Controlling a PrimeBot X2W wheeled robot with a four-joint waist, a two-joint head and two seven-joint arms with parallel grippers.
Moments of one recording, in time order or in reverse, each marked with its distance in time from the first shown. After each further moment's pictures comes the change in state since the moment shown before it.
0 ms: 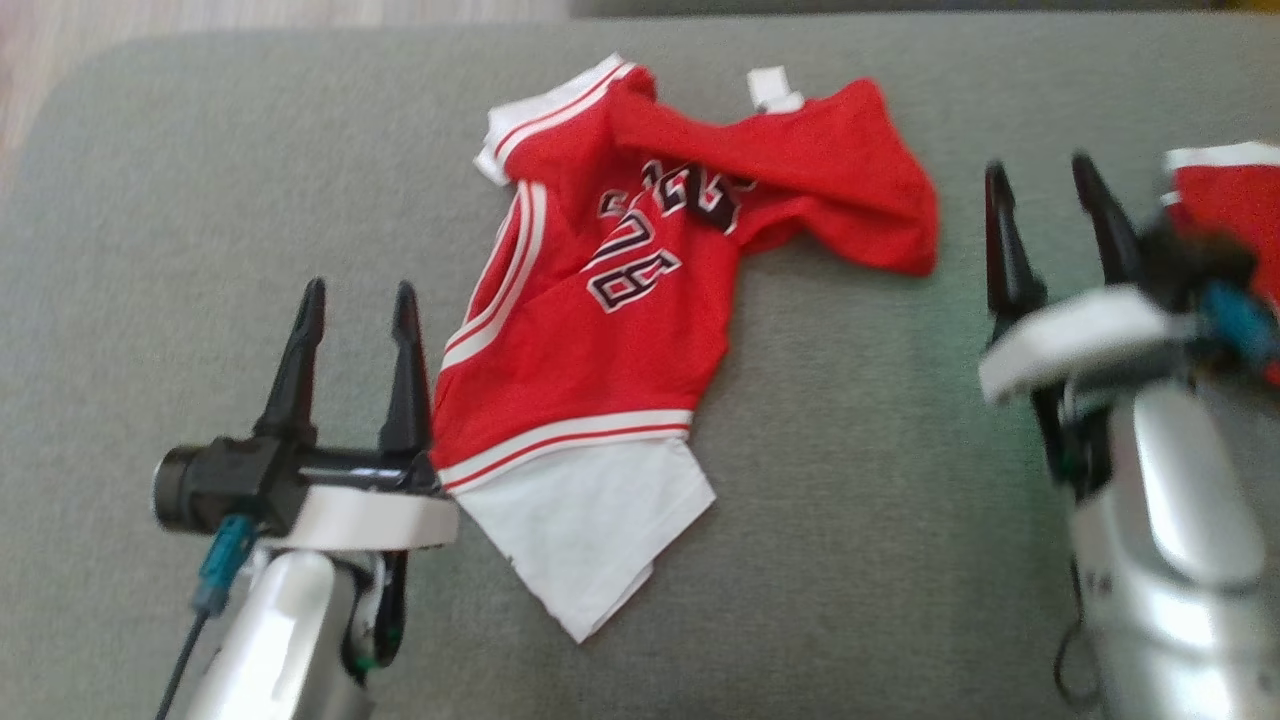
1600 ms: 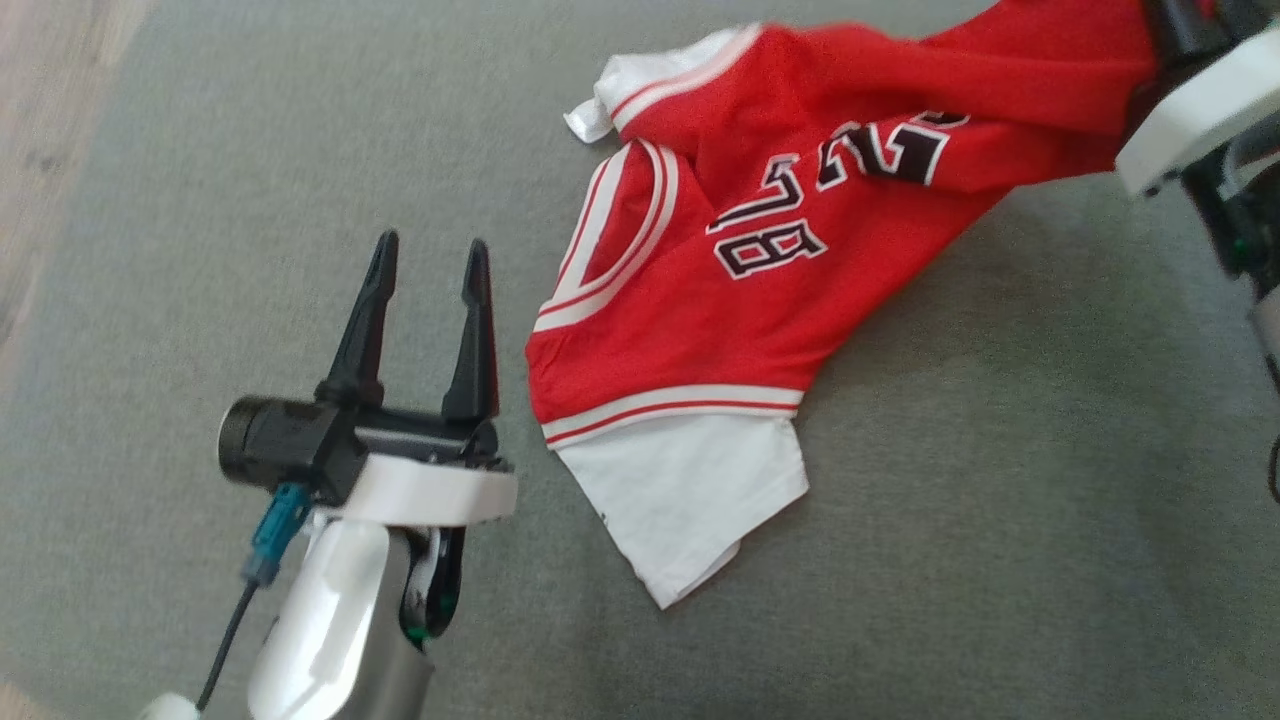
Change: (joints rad) left arm -0.064 -0.141 0.046 0.029 0.101 -0.110 0.000; right arm -0.455 -0.435 0.514 0.206 0.410 0.000 0.003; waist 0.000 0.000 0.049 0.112
